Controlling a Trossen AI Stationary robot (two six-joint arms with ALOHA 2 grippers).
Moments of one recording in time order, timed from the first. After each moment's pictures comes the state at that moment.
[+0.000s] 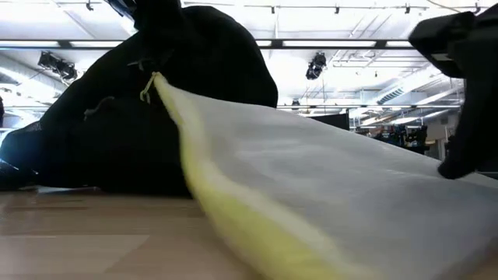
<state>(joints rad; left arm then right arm) -0.20 1.21 0.88 -0.23 -0.23 -0.11 0.83 2.02 1.31 -0.60 0.58 0.45</state>
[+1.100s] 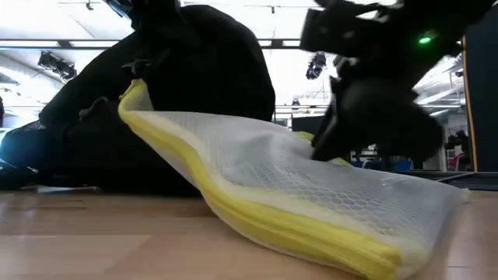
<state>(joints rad) -0.20 1.21 0.88 -0.24 -0.18 -0.10 0.55 2.00 1.29 -0.64 0.84 0.52</state>
